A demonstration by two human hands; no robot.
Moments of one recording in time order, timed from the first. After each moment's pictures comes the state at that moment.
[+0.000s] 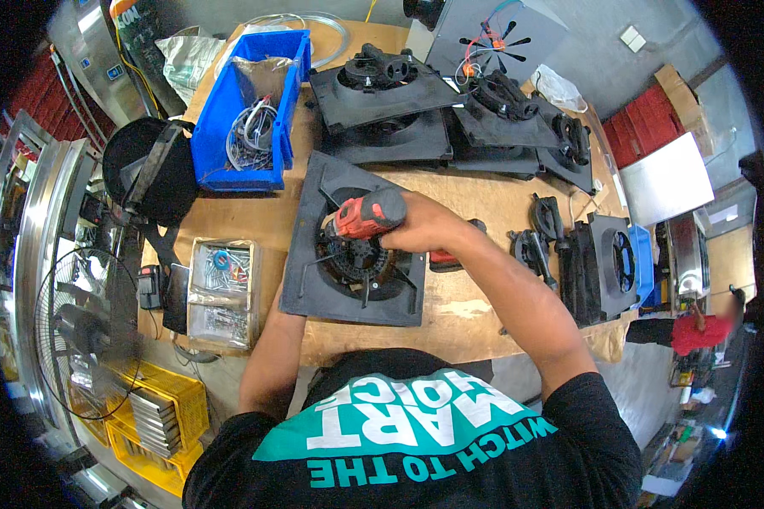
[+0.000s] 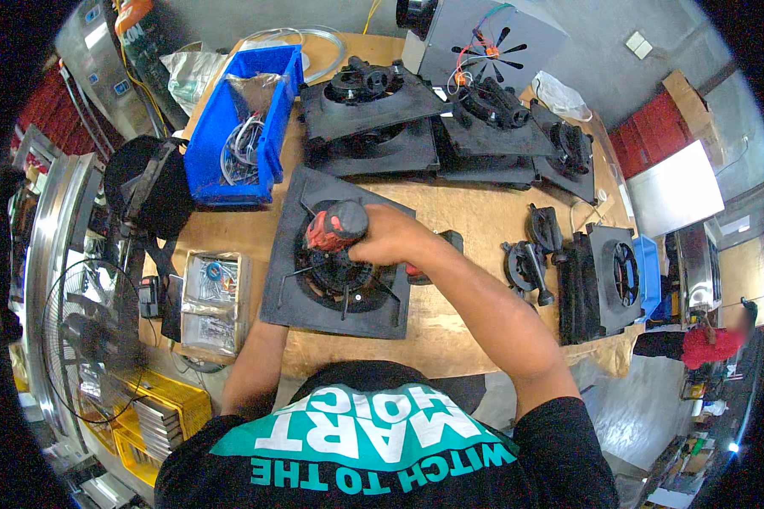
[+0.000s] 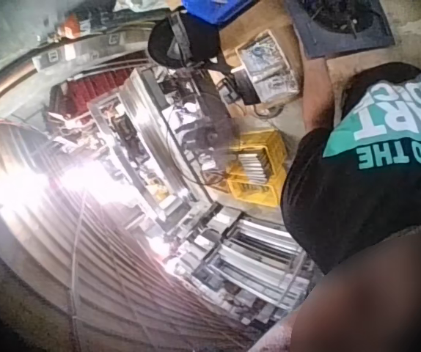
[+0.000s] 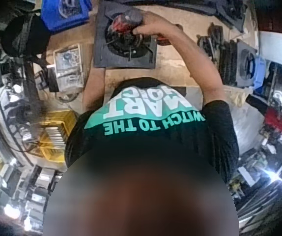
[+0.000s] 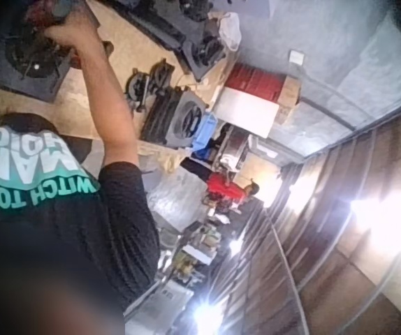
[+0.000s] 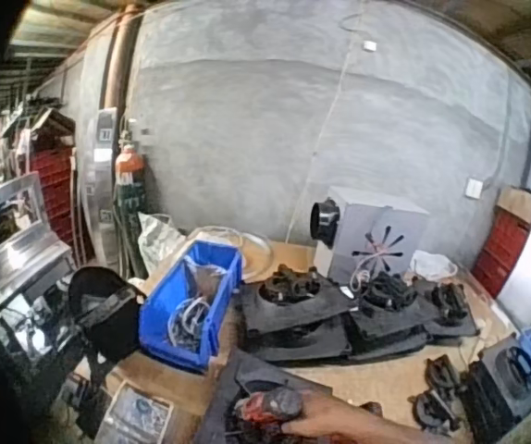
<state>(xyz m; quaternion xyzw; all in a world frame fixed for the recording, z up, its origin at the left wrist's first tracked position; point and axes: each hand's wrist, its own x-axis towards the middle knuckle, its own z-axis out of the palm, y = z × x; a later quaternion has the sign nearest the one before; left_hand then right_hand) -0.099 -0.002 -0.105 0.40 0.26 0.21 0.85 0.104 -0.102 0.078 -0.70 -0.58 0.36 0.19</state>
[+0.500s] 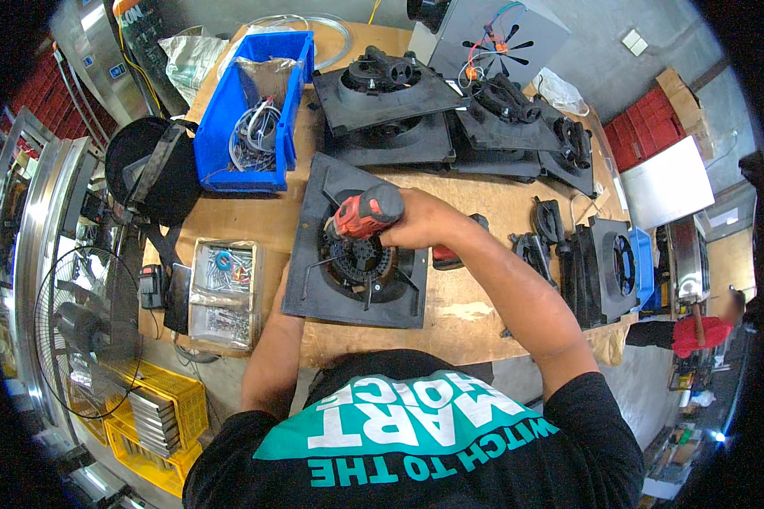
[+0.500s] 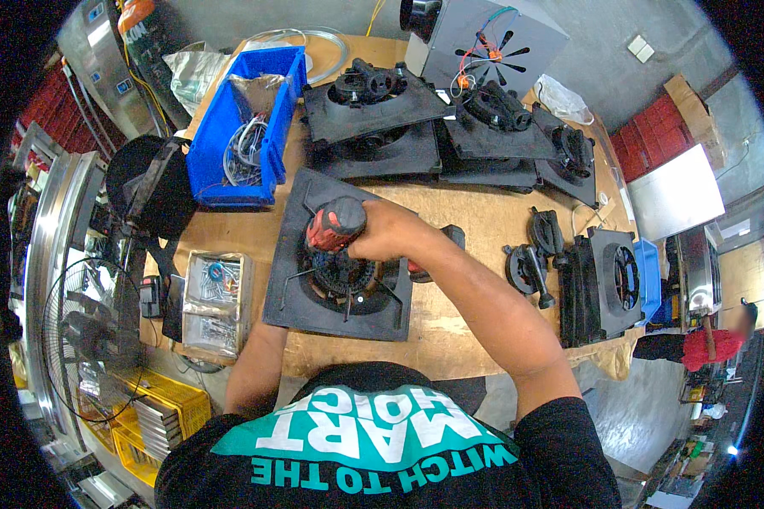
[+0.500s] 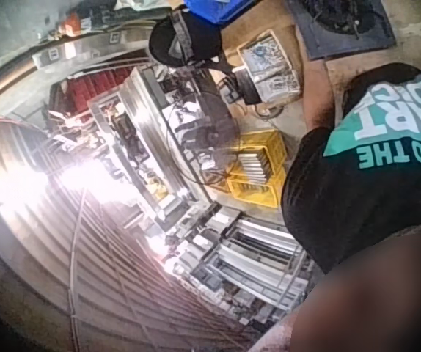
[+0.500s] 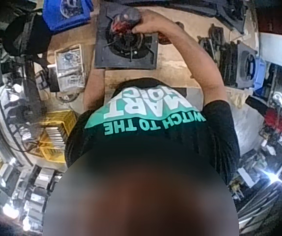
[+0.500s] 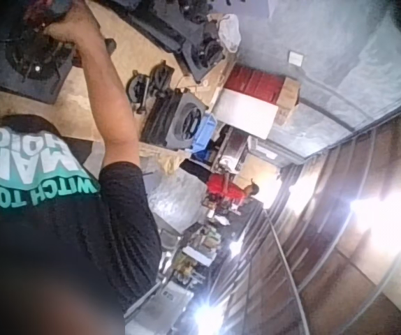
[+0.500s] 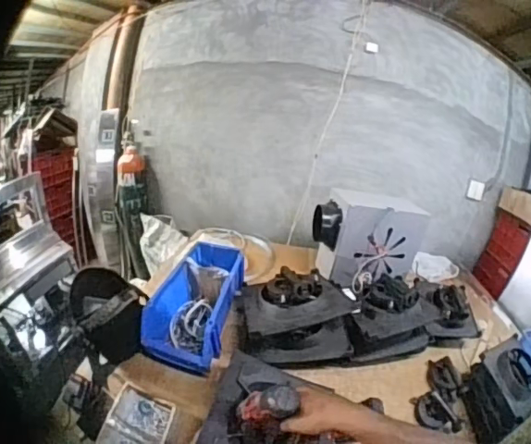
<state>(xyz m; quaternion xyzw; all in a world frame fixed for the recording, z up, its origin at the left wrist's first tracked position) -0.109 -0.005 -0.105 0.39 0.26 0.22 0.85 0.109 -0.093 0.071 -0.70 -0.60 0.33 0.20</state>
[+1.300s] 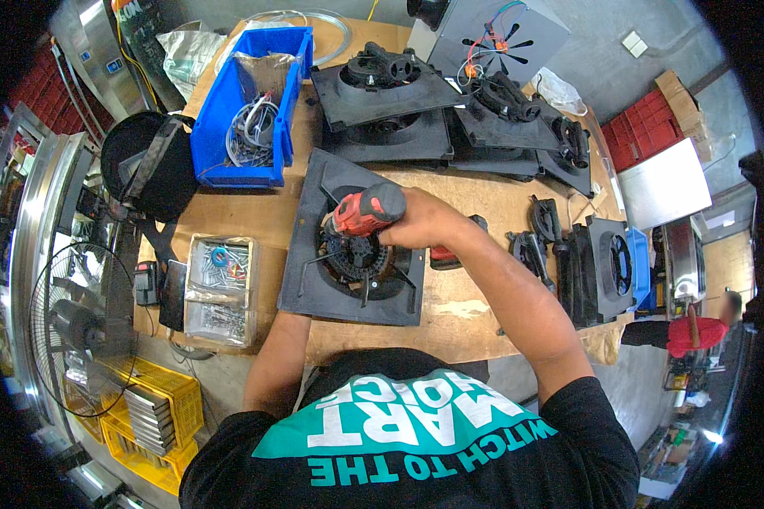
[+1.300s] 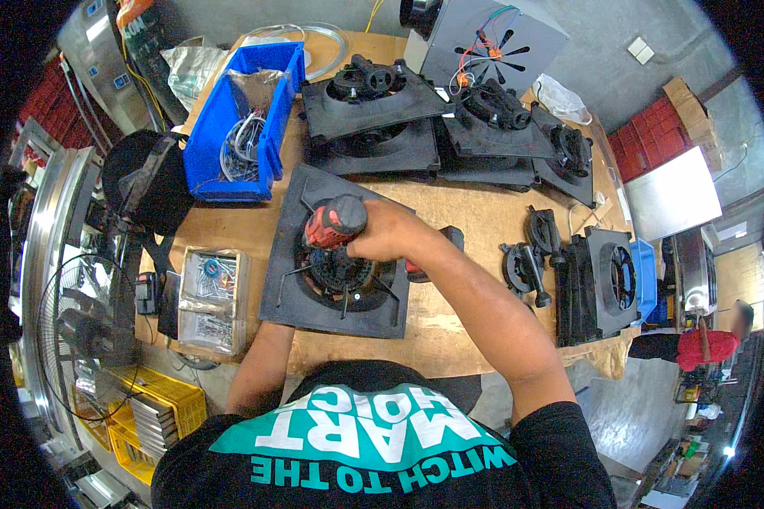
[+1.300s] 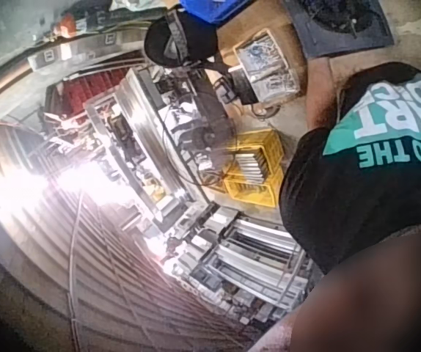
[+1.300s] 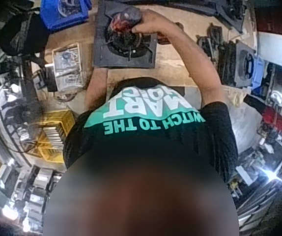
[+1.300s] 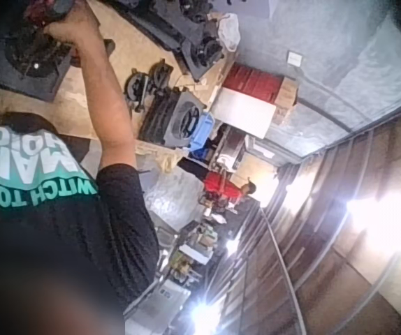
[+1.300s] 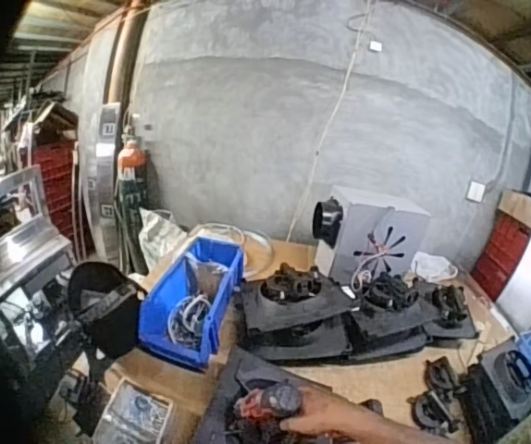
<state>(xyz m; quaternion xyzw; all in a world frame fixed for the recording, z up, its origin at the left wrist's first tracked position) -0.103 -0.012 -0.105 0.38 0.25 0.24 0.85 0.105 -0.098 0.076 -0.71 -0.60 0.33 0.18</state>
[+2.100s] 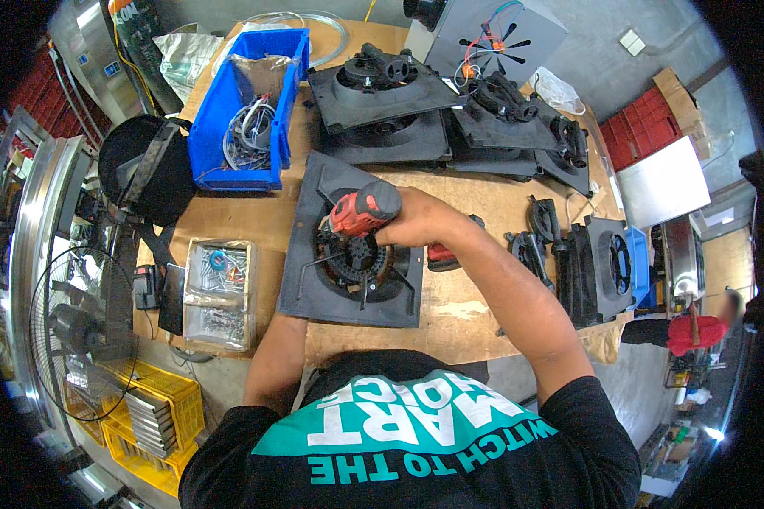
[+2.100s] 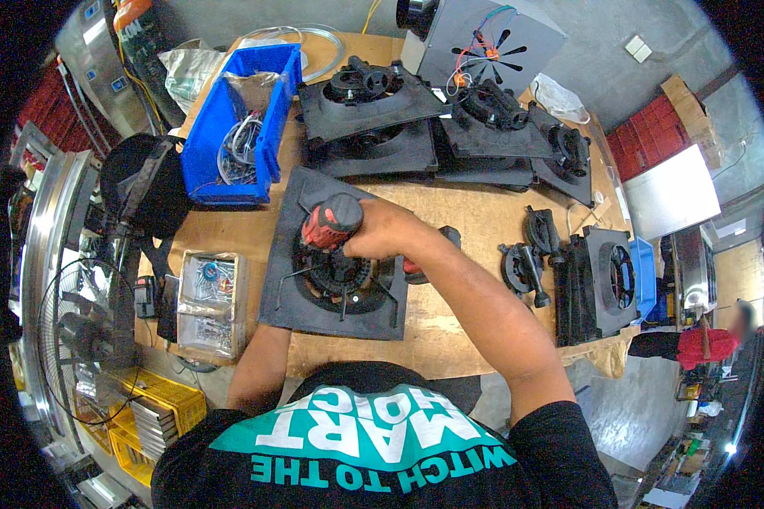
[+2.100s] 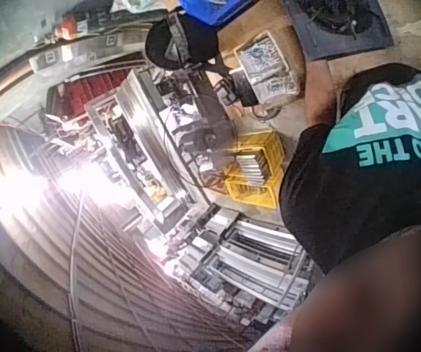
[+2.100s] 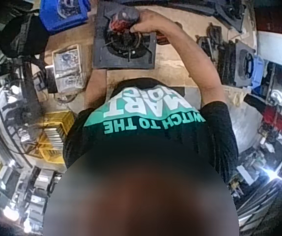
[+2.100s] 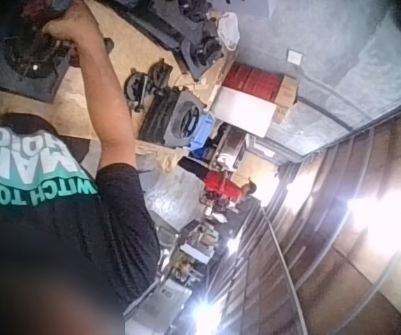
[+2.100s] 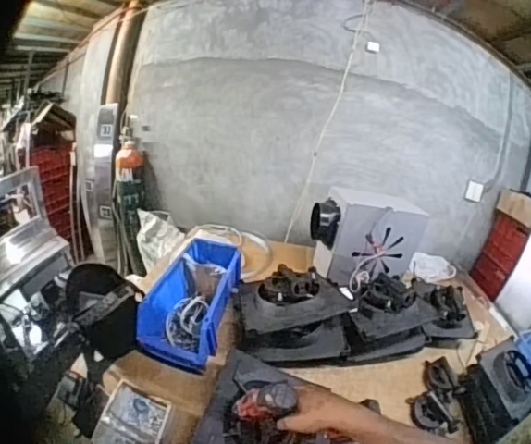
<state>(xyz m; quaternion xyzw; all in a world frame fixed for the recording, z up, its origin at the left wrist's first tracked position) -0.099 -0.009 -0.107 0.38 0.25 0.25 0.85 0.106 -0.091 0.079 -0.71 -0.59 0.35 0.17</state>
